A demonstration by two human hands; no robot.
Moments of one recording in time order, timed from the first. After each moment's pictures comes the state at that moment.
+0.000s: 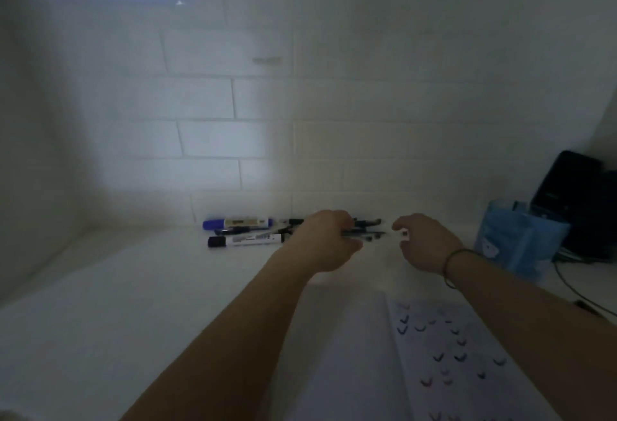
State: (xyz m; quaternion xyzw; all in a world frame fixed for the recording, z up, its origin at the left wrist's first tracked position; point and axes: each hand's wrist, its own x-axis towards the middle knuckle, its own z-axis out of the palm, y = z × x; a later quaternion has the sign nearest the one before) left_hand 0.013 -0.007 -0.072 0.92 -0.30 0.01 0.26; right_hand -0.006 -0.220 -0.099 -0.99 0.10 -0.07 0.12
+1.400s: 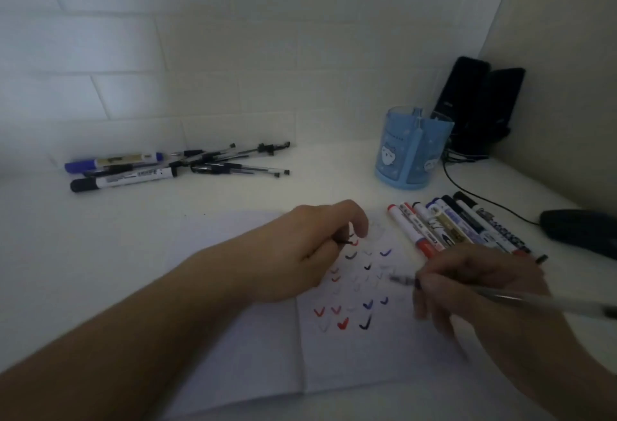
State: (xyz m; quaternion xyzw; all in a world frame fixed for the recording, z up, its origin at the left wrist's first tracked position) left_hand -0.098 -0.039 -0.095 0.75 -0.58 -0.12 0.30; right_hand -0.264 -0.197 -0.103 -0.78 0.05 -0.20 0.60
